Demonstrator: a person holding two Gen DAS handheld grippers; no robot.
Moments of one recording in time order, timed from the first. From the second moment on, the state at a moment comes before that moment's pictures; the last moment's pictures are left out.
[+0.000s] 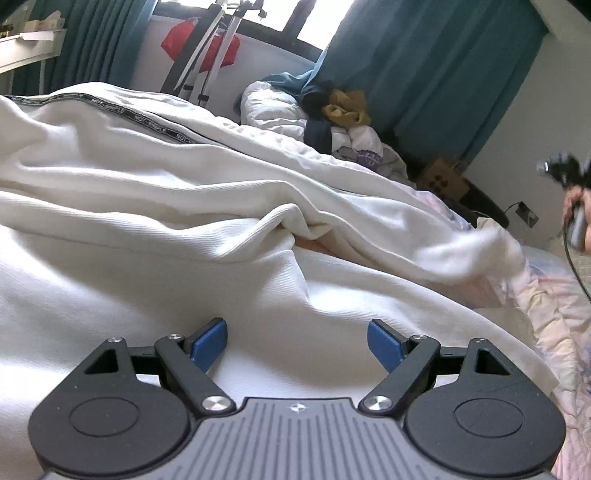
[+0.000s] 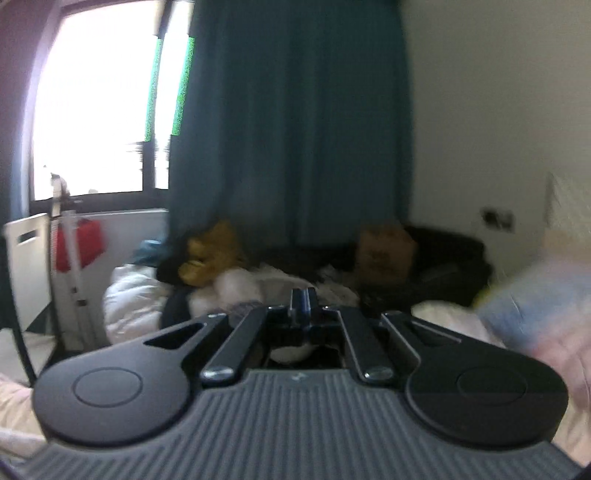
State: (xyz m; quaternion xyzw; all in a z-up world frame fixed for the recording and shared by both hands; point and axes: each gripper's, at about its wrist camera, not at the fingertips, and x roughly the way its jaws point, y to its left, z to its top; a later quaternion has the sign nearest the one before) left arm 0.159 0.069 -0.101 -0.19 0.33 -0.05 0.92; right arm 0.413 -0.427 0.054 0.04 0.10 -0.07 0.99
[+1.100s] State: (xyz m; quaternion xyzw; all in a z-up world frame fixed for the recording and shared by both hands) left arm 0.133 0.055 -0.101 -0.18 0.32 -0.05 0.93; right arm 0.348 -0.505 -0.210 0.66 0.20 -0.06 0.72
